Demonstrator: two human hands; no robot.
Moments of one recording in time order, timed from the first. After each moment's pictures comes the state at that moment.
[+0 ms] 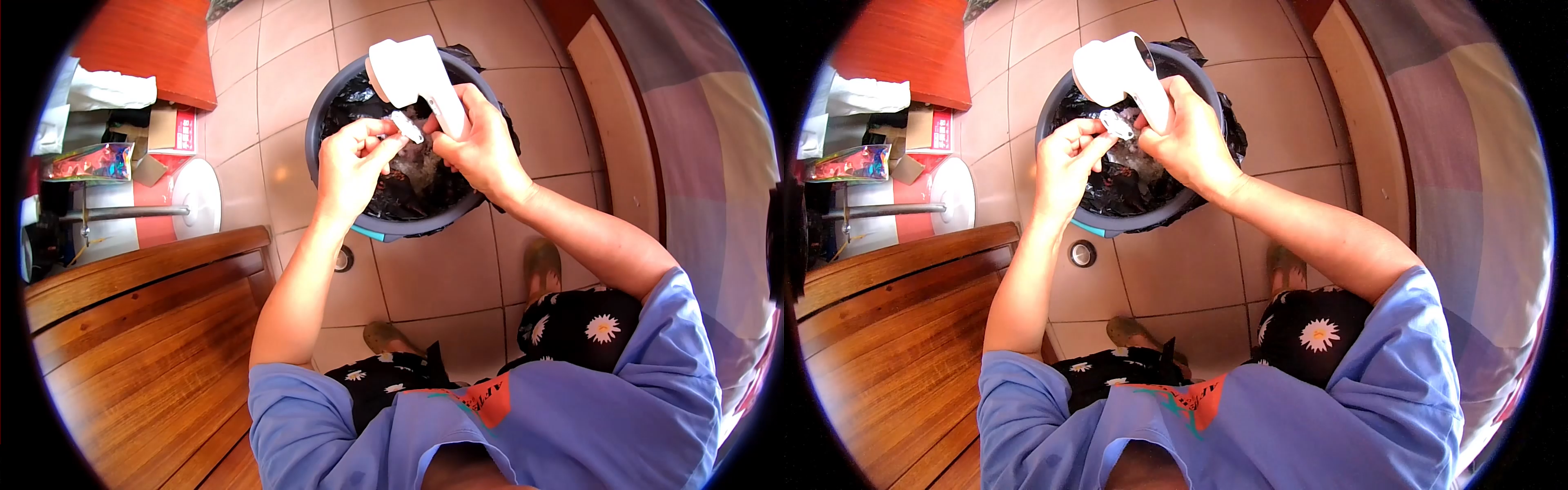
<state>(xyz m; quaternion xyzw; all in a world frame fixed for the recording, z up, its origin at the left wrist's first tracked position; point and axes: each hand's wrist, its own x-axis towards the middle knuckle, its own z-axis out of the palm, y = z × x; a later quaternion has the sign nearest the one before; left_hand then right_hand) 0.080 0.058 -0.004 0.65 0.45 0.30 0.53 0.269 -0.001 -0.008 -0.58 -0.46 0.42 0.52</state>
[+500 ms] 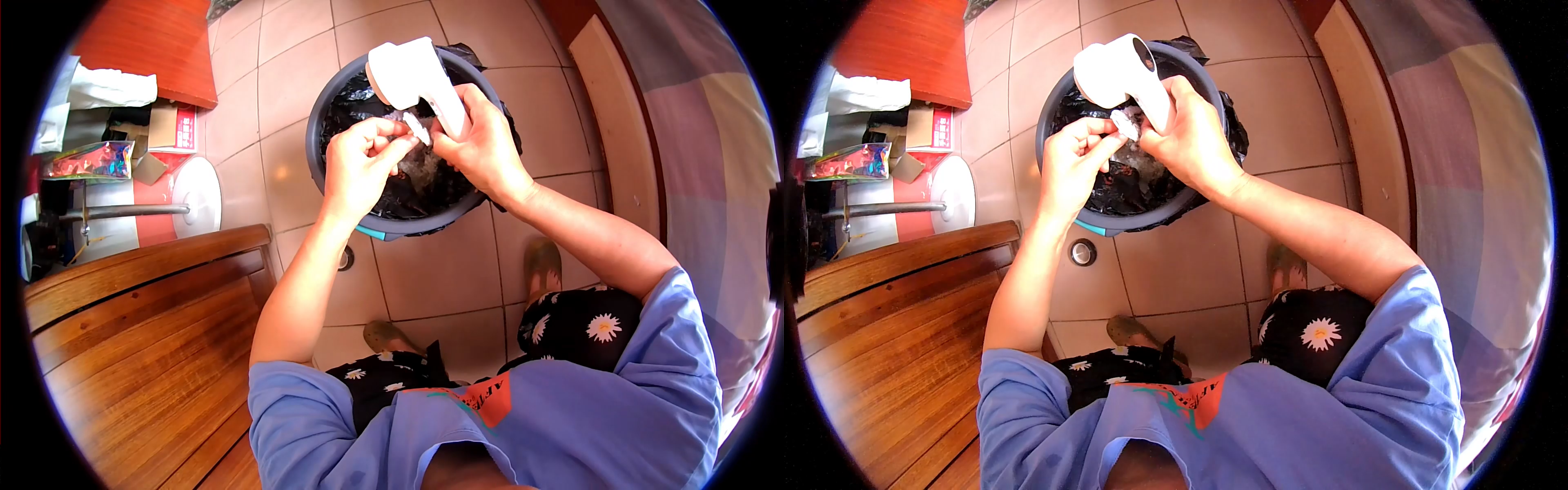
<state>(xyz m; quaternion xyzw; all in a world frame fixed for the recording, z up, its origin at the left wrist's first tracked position) 0.085 0.055 -0.005 0.66 0.45 0.29 0.53 0.267 0.000 -0.015 -0.61 -0.50 0.37 0.50</state>
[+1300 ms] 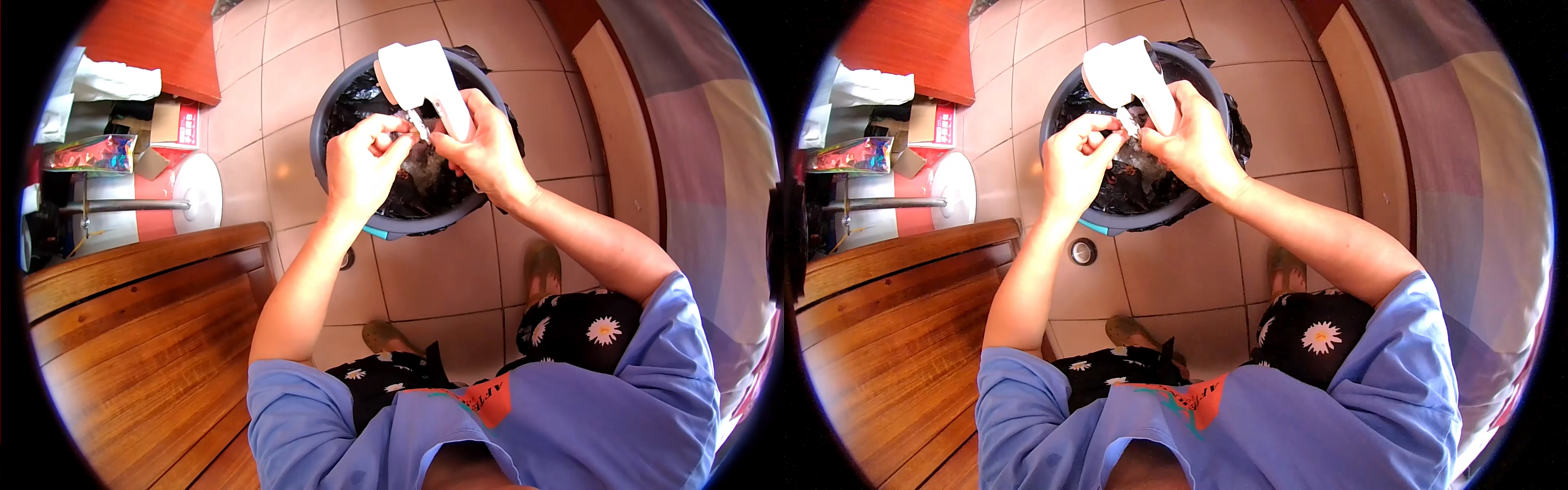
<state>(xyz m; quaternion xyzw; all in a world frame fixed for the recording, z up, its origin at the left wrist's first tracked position) 0.087 0.052 -0.006 0.73 0.45 0.32 0.40 0.265 -0.004 0.002 -0.58 -0.41 0.48 0.51</state>
